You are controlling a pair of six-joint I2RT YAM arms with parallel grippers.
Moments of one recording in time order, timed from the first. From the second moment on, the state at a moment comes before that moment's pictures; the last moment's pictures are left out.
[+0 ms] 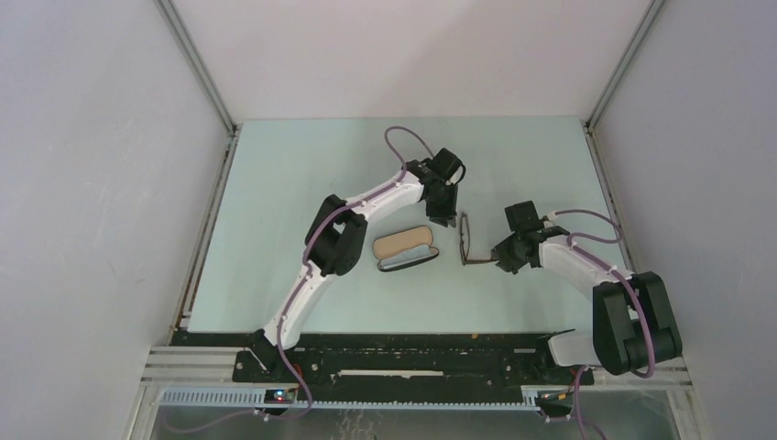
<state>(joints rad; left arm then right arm) -0.76 2.47 2.16 -0.77 0.16 -0.61 0.25 1.35 0.67 -0.47 0.12 1.21</state>
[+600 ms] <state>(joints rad) -0.81 2.49 2.20 -0.80 0.17 -0.61 0.34 1.42 0.77 -0.48 0.17 1.03</state>
